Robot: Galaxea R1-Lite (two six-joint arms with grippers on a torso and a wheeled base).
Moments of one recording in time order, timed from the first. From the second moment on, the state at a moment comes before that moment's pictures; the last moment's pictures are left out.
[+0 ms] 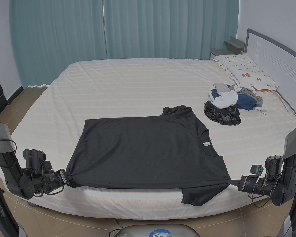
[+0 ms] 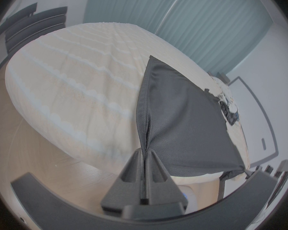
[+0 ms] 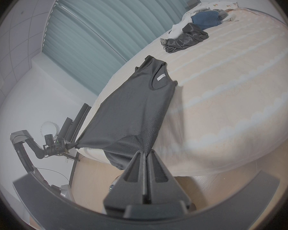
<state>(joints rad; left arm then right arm) 0.09 2.07 -0.32 -0.98 -0.25 -0.45 -0.02 2.27 -0.10 -1.55 0.55 0.38</state>
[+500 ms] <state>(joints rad) 0.09 2.13 -0.28 -1.02 -0.25 -0.38 -0.03 2.26 -0.05 -1.55 0.57 0.36</state>
